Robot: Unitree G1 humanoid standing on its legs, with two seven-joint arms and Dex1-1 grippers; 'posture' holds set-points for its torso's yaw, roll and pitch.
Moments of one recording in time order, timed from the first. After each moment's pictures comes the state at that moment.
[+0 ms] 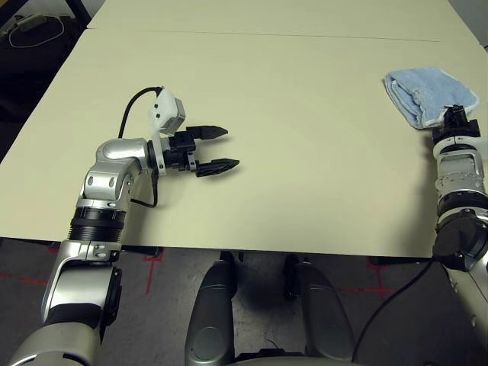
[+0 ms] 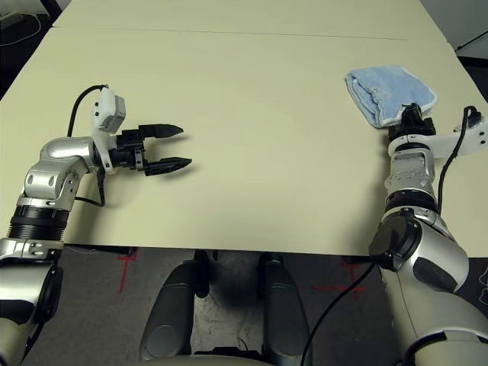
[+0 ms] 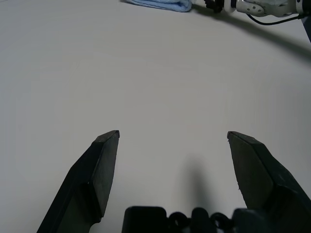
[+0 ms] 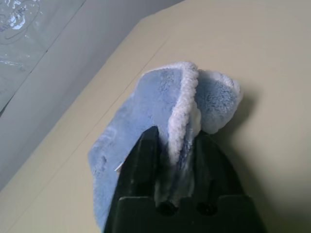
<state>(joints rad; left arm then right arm) -0.69 0.59 -0.01 0.29 -0.31 0.26 -1.25 -0.94 -0.48 -0.79 1.19 0.65 -0.10 0.36</state>
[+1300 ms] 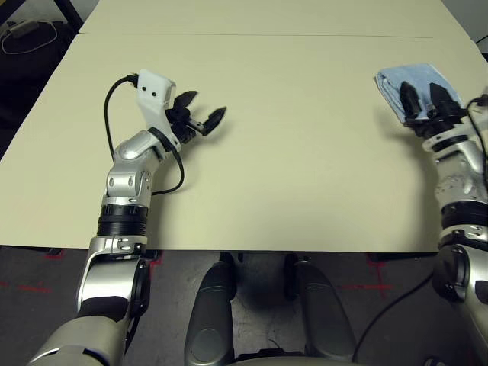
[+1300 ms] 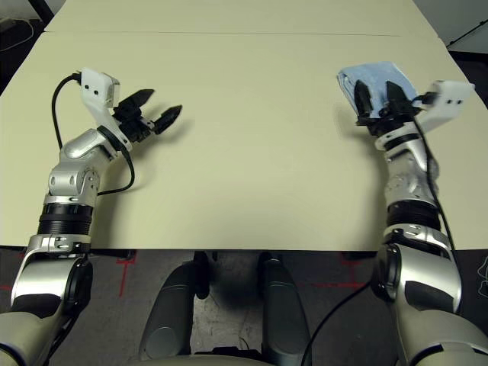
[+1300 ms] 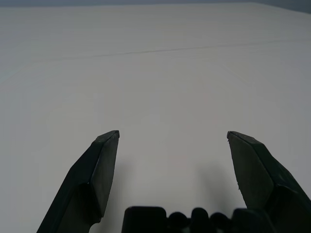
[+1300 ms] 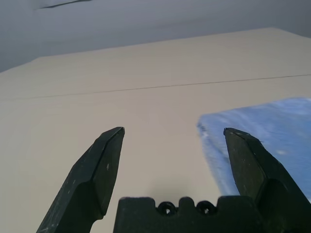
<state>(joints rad) -0.76 0.32 0.21 0.50 -0.16 0.06 -0.28 -0.88 -0.41 -0.37 0.96 0.34 -0.30 0.51</state>
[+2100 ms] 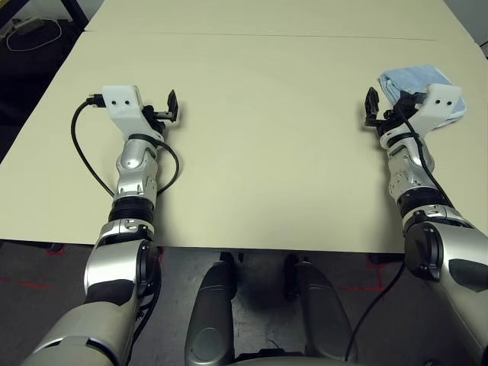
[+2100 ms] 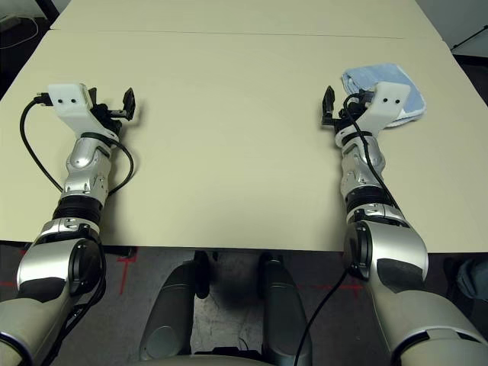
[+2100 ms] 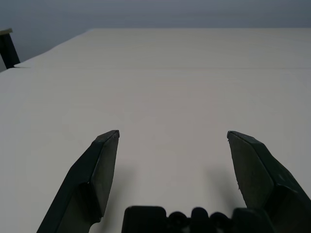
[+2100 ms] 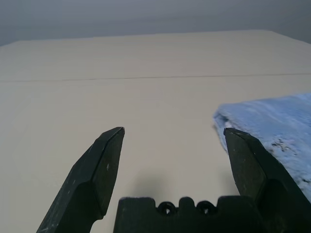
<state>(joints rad) -0.85 0.38 0.27 0.92 -0.18 -0.34 -0.31 -0.95 -0.36 -0.34 1.18 0.23 -0.52 0.41</state>
